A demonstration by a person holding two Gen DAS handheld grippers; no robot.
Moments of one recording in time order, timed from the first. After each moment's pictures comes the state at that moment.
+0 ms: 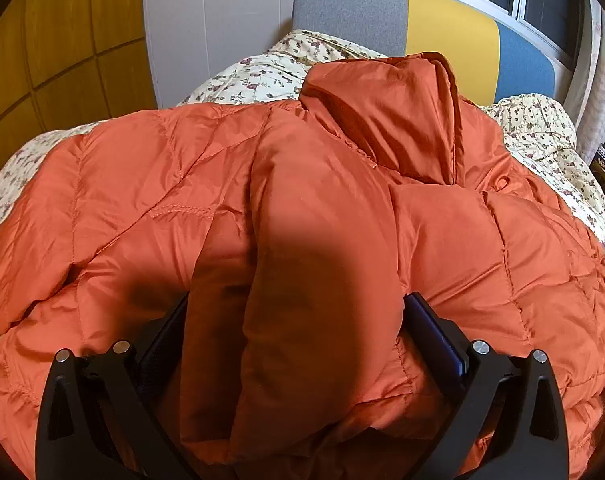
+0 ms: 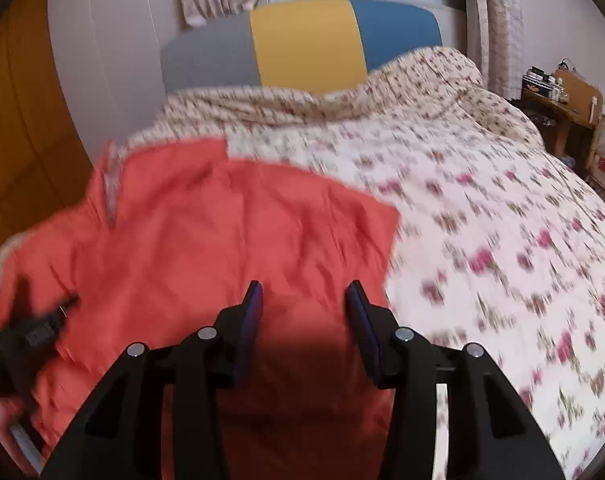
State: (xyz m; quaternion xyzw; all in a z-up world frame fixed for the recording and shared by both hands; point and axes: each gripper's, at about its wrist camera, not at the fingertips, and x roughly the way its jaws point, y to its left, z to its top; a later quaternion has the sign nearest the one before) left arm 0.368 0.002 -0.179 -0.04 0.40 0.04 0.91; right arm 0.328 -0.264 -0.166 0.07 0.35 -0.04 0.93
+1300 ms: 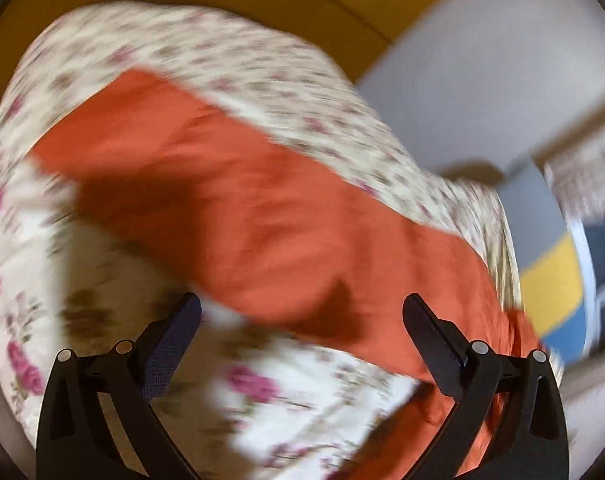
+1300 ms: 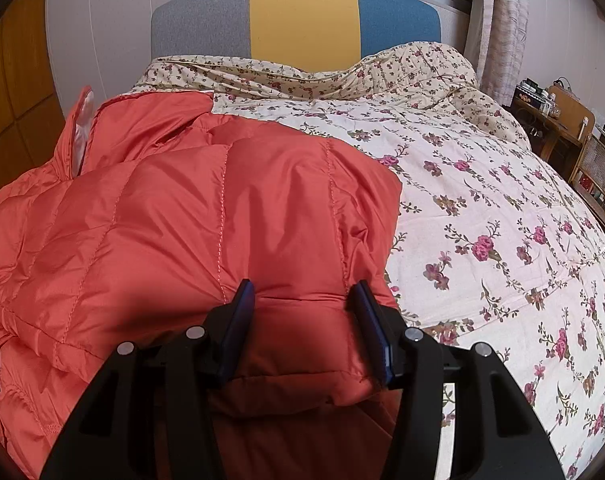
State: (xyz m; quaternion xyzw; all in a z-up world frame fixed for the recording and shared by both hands) left arm 0.190 0.335 -0.184 -0.44 0.29 0.24 0.81; right arm 0.344 -0.250 -0.189 0.02 0.38 -0.07 0.92
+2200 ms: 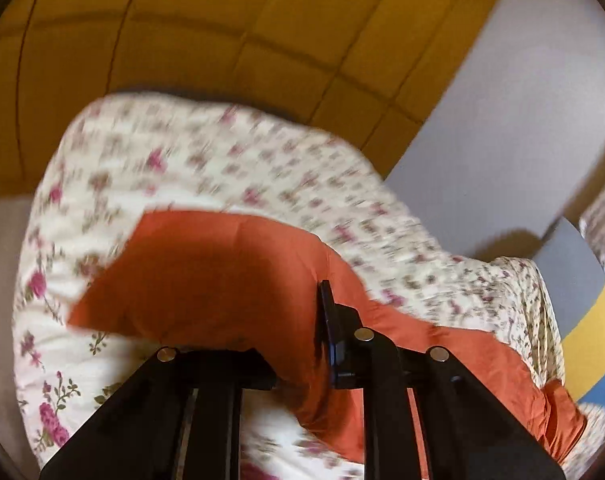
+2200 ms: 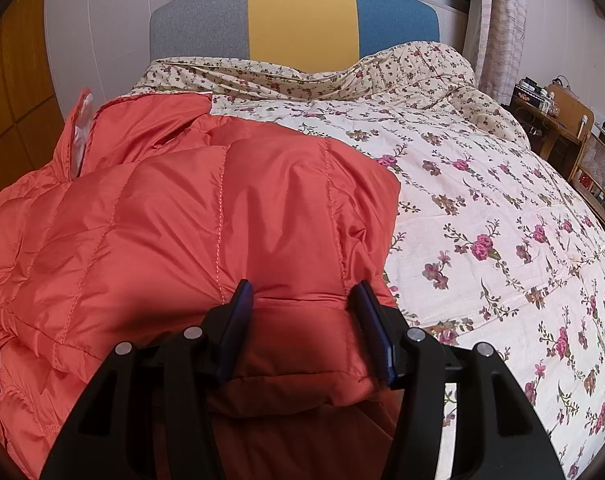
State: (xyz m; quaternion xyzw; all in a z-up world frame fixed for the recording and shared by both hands) left arm 0.211 0.328 -0.134 -0.32 0.18 0.36 0.85; right arm 0.343 -0.250 -0.188 0.02 0.38 -0.07 0.92
